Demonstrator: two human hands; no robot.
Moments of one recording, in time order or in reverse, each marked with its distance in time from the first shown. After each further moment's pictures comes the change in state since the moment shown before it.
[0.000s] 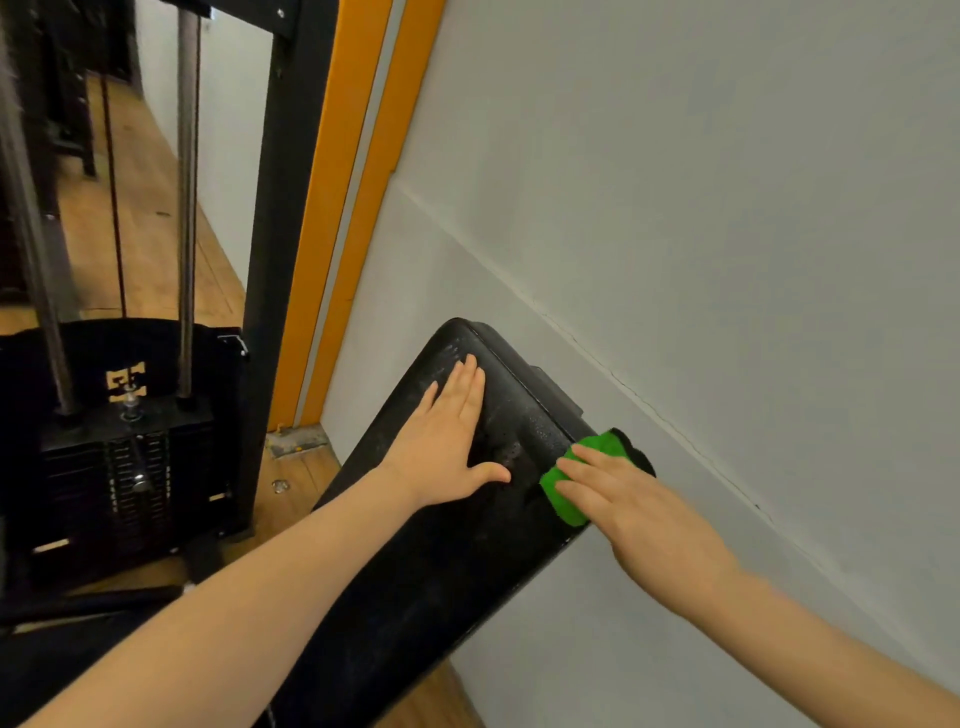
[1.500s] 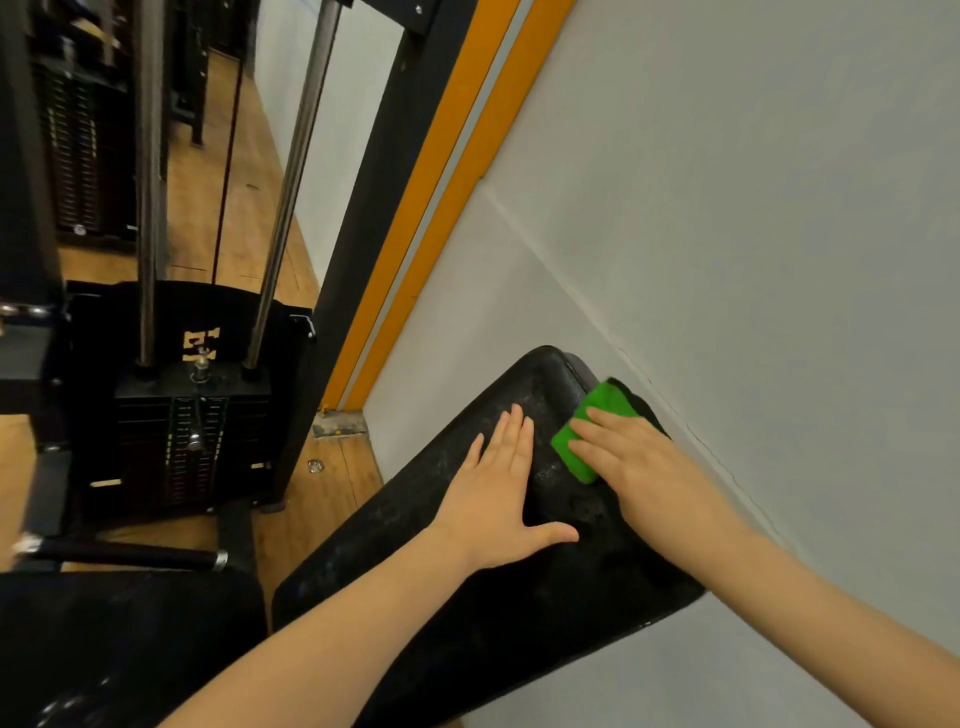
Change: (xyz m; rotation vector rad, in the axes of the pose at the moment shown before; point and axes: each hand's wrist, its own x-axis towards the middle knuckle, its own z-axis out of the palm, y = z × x) left_hand -0.017 -0.011 0.030 -0.197 0.018 -0.153; right_hand 0.102 0.024 0.040 -0.028 -0.137 -0.102
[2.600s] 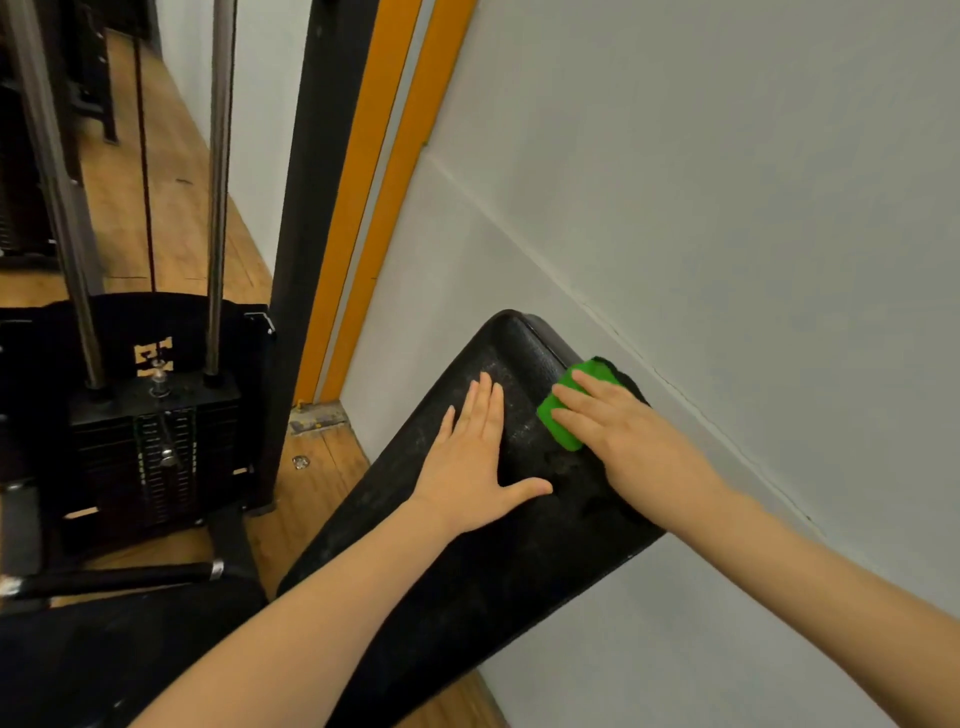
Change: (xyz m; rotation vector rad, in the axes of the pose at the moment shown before) left_hand 0.002 -0.007 0.001 0.001 0.009 0.017; right_hand -0.015 -0.010 -0.001 0.010 0.146 0.053
